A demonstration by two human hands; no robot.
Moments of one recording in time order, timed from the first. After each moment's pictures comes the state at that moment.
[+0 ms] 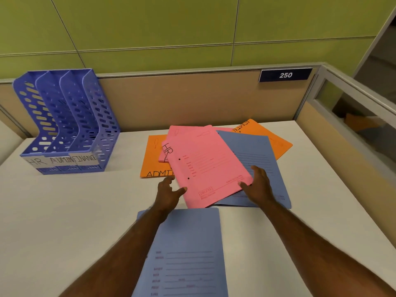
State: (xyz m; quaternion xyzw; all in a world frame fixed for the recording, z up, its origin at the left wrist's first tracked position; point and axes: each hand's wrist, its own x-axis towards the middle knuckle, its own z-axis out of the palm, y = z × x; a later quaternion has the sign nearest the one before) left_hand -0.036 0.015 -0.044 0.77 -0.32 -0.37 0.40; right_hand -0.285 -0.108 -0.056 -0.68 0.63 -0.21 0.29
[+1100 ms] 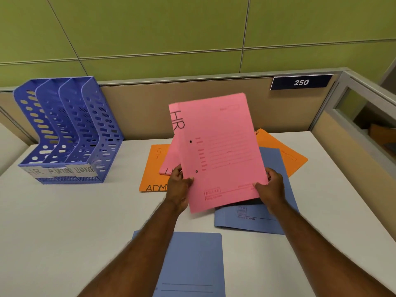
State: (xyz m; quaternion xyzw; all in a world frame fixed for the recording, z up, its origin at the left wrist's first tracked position) left_hand -0.043 -0.075 -0.031 0.56 -0.15 -0.48 0.66; right_hand -0.281 -0.182 -0.060 -0.59 0.62 -0.34 0.39
